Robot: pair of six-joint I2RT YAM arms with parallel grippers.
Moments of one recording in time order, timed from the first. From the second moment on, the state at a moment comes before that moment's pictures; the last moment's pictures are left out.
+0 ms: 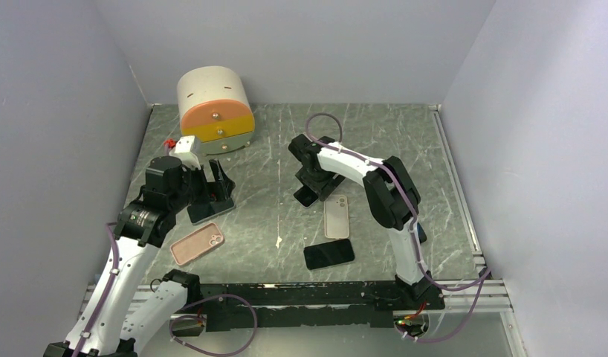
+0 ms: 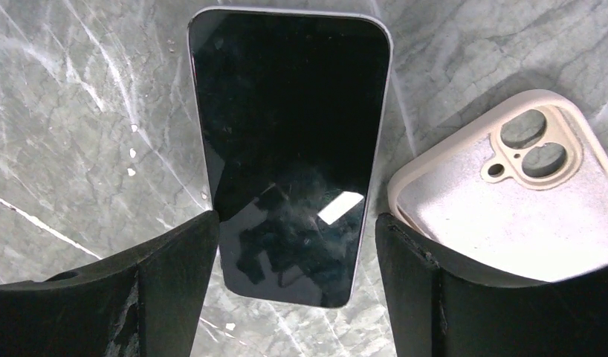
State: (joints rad) left arm -0.26 0.78 0.95 -0.70 0.08 -0.35; right arm 0.68 2.13 1.64 -0.95 0.30 1.46
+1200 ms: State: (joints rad) left arm -0.26 0.78 0.95 -0.70 0.08 -0.35; right arm 0.65 2.23 1.77 -1.05 0.26 1.48
